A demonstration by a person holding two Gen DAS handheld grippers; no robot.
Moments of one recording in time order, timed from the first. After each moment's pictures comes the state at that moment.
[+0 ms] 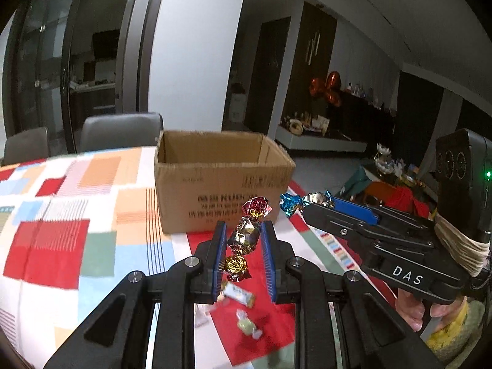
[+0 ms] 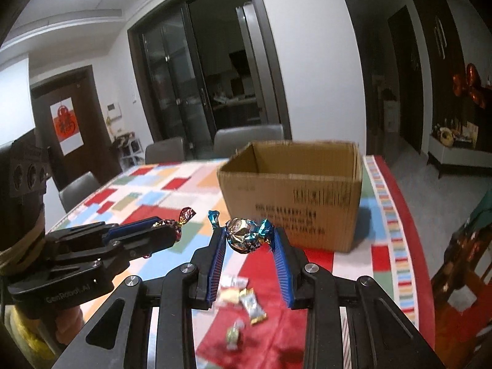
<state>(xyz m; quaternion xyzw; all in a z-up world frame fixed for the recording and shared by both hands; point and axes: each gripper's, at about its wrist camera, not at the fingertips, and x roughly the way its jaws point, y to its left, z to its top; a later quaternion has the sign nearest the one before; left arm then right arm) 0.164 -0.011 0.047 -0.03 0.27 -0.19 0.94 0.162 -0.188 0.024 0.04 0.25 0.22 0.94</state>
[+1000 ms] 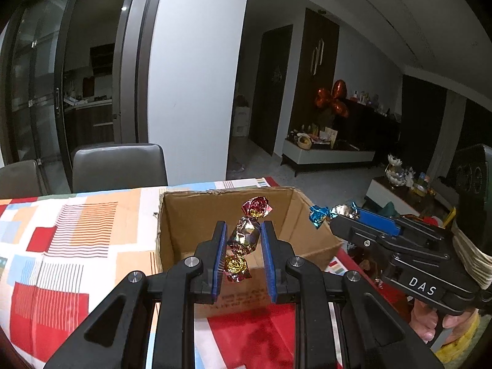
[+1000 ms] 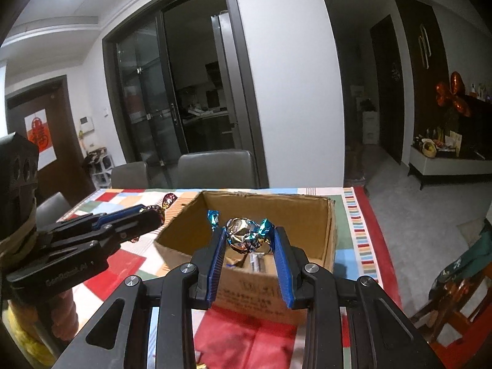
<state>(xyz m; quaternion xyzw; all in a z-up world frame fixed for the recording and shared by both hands) 0.295 -0.019 0.068 -0.01 0.25 -0.18 0.95 0.277 -0.198 0.054 0.04 0.23 0.16 0.96</state>
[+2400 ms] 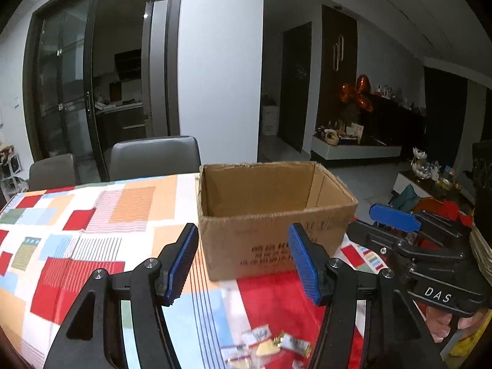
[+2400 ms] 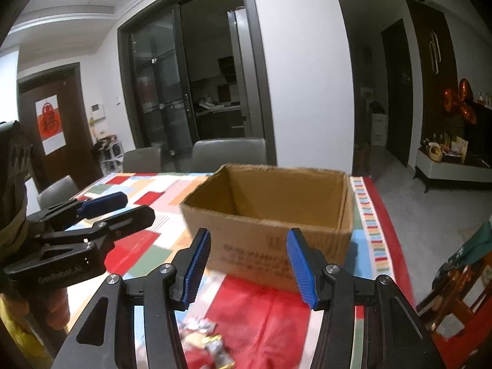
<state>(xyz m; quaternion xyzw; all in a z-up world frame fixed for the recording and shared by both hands) 0.218 -0.009 0.057 0.01 0.25 -0.11 0.96 0.220 -0.178 0.032 0.02 0.24 0.19 0.95</state>
